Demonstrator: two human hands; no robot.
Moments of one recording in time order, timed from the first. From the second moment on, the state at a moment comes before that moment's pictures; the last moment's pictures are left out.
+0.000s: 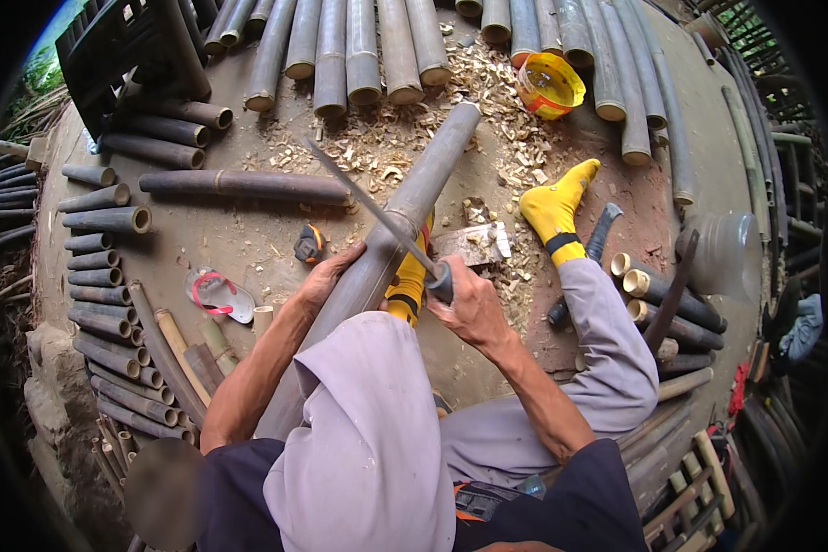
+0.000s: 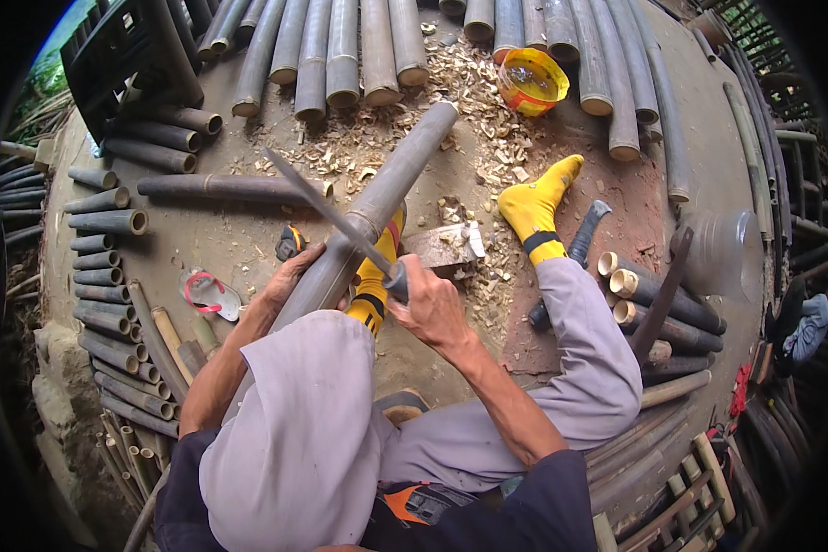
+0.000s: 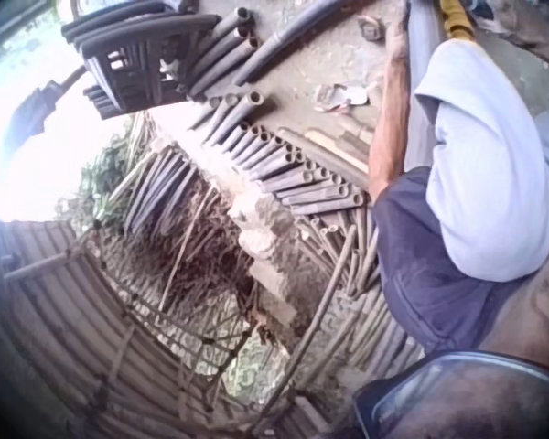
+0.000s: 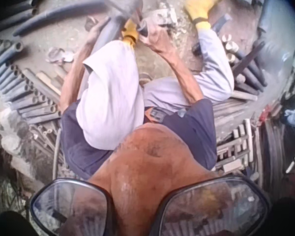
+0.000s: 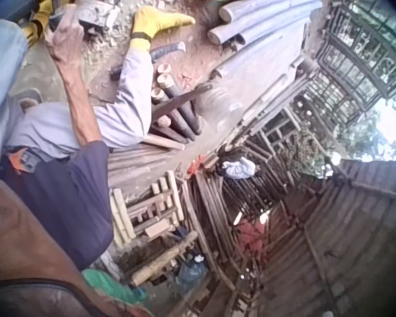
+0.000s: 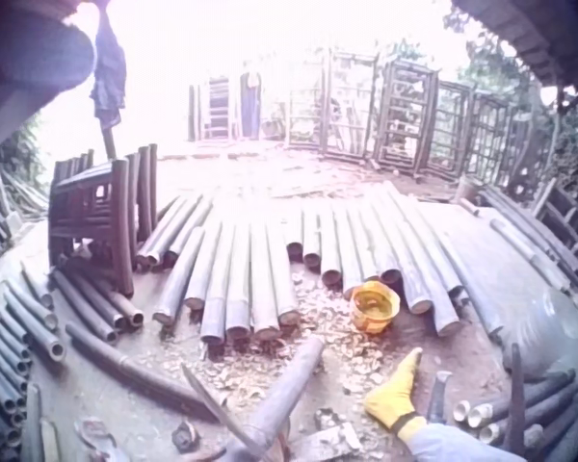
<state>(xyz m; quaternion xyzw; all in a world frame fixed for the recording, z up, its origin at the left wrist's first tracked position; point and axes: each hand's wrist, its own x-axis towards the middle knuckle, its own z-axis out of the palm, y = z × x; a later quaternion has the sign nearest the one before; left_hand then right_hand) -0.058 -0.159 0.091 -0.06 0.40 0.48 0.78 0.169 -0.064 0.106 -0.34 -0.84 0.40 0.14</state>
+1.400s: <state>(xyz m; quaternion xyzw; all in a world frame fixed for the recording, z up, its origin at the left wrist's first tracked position) -0.068 -0.177 0.062 -0.12 0.25 0.51 0.81 0.133 -0.048 0.079 -0.29 -0.86 0.42 0.08</state>
